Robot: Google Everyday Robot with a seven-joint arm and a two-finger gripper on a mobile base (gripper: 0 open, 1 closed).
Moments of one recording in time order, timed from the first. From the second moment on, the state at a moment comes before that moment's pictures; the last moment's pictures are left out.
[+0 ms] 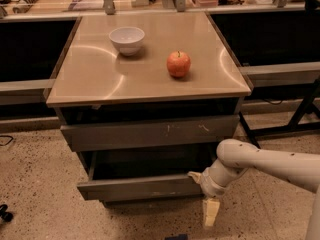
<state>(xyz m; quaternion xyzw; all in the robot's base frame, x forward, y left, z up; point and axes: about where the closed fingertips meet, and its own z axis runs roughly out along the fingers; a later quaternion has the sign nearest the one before) 0.443 -0.139 0.438 -0.73 0.64 0.22 0.10</state>
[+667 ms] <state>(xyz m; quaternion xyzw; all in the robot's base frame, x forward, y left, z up) 0.422 -0.143 0.447 -0.72 0.65 0.24 0.07</state>
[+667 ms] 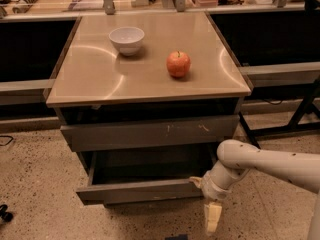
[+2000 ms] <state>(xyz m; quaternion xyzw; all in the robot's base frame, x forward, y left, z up) 0.351 -0.152 0.467 -0.69 0.66 0.28 0.01</state>
